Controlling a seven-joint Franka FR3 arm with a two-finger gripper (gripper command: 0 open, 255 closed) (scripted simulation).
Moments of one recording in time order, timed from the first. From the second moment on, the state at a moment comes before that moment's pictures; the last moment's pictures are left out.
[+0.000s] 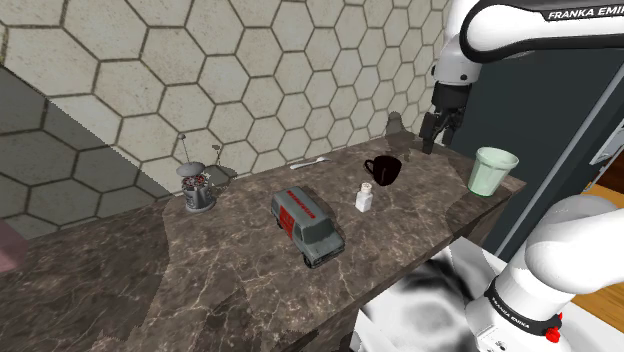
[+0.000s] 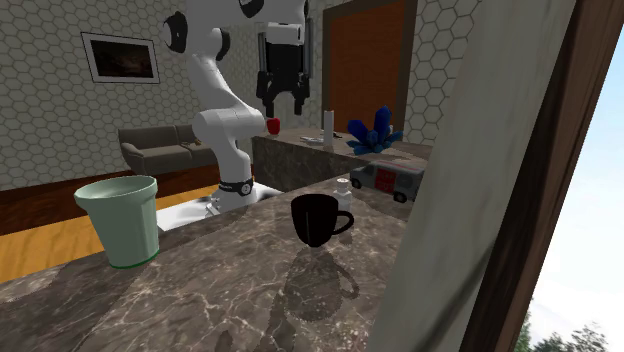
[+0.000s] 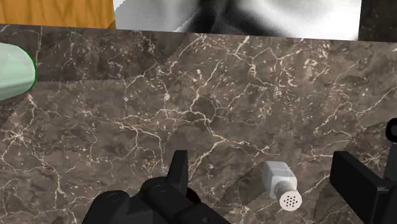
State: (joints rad) arm -0.02 -0.74 -0.05 -2.44 -0.03 1.63 -0.02
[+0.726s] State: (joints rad) arm 0.02 -0.50 0.02 -2.47 0.02 1.93 0.08
